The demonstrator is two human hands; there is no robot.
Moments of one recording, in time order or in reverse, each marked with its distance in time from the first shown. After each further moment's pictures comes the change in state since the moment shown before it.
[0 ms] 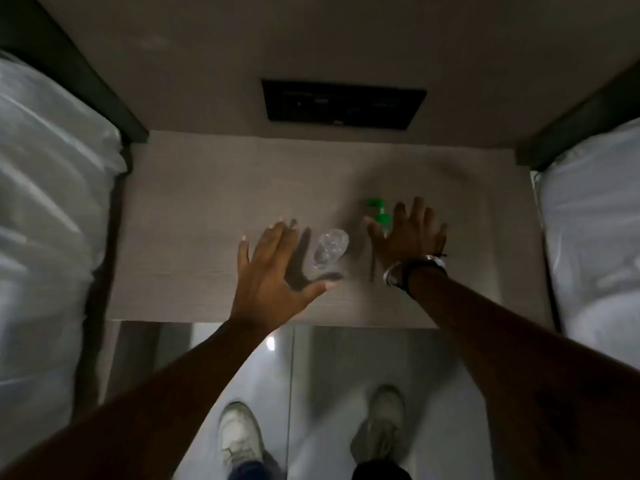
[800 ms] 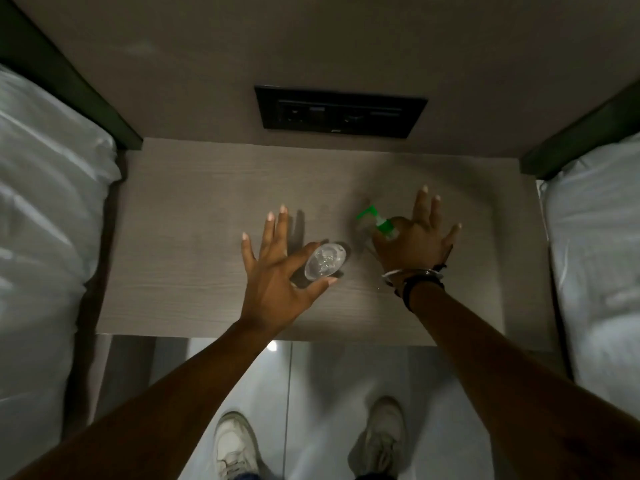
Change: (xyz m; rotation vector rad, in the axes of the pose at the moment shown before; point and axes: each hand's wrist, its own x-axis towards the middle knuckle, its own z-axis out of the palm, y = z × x) left_hand 0.031 0.009 0.009 -0.060 0.080 0.051; right_hand 0.023 0.001 0.003 0.189 0.163 -0.025
